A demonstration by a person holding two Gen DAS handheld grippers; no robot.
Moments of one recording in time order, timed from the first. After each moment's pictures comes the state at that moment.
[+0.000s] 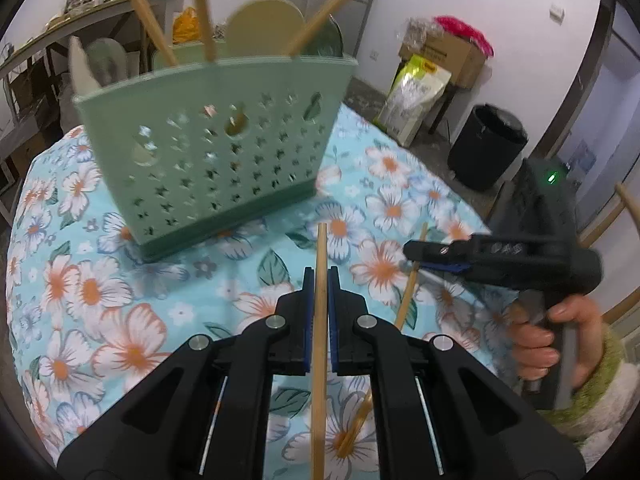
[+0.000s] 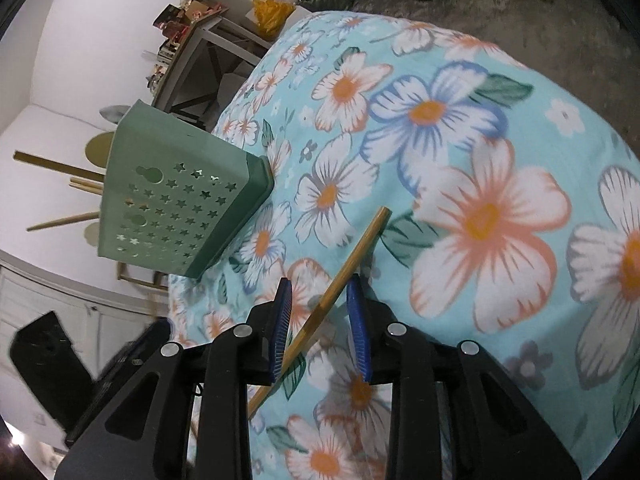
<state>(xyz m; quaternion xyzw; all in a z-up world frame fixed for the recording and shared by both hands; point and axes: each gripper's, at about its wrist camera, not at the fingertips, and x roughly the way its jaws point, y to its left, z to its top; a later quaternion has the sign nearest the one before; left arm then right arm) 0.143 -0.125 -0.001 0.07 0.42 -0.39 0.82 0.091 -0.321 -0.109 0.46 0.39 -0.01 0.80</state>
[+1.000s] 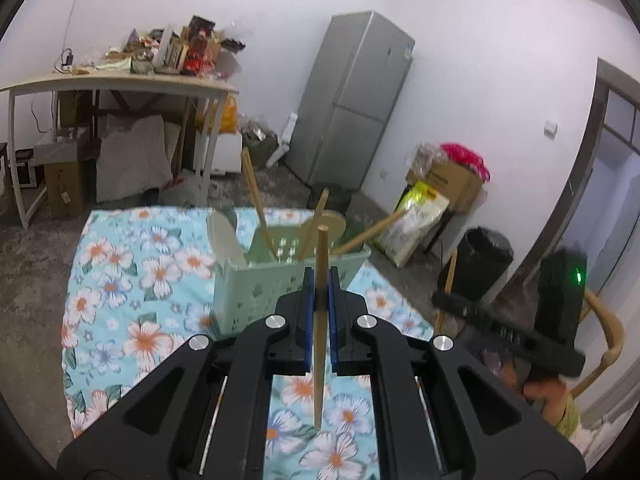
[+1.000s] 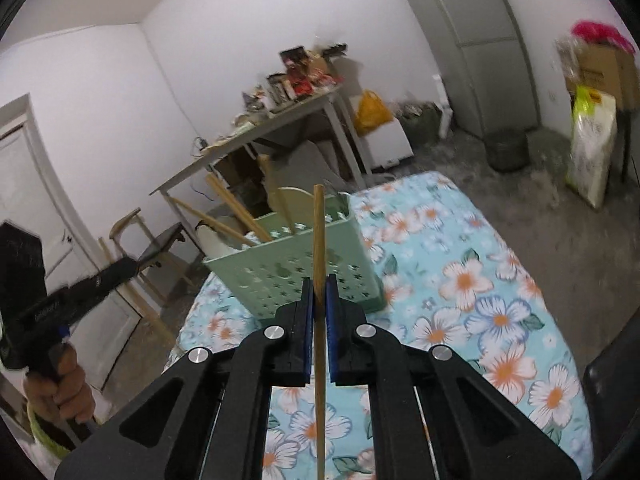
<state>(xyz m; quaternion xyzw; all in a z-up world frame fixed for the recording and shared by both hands) 0.128 -0.029 0.122 -0.07 0.27 -0.37 0.89 0.064 -0.249 0.049 0.22 0.24 0.01 0.95</state>
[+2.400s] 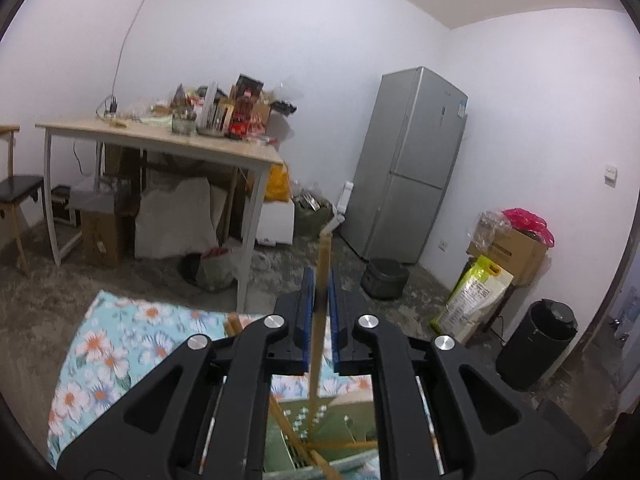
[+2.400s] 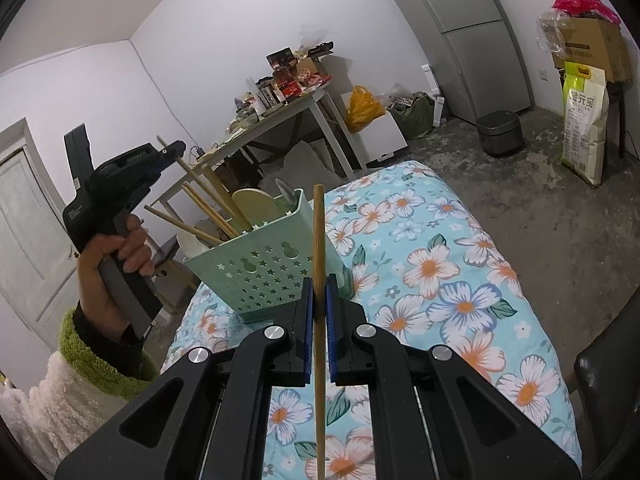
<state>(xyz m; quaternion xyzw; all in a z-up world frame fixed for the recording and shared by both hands) 0.238 -0.120 0.150 -0.10 0.17 -0.25 0.95 0.047 -0.299 0.021 0.26 0.24 0.01 0.93</state>
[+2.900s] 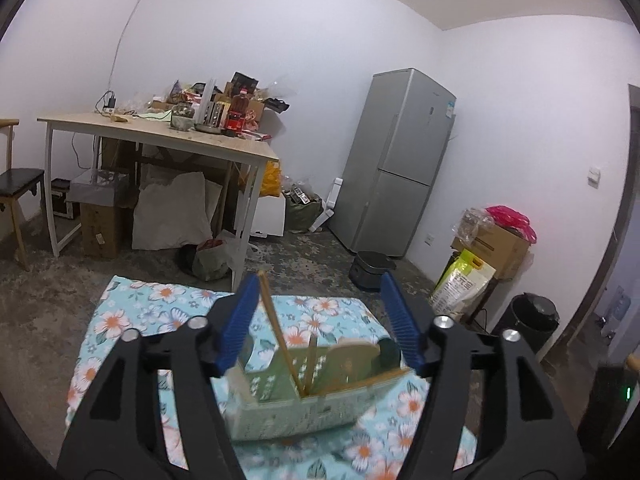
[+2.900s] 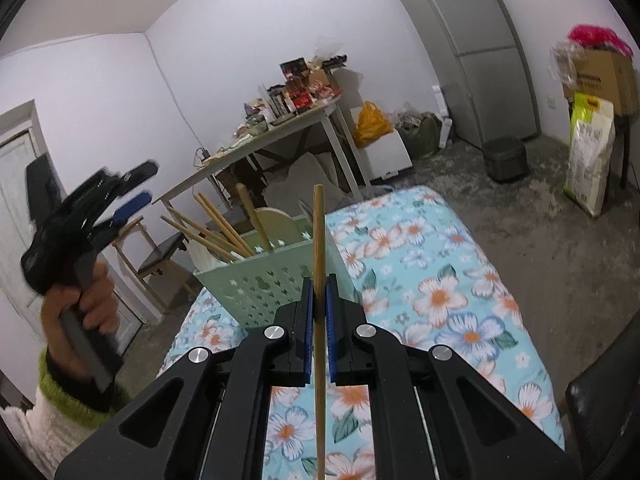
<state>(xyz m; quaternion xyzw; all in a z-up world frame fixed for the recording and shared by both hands) 0.176 -0.068 0.157 -0.10 0.17 -0.27 0.94 0.057 -0.283 0.050 0.22 0.22 0.01 0.95</state>
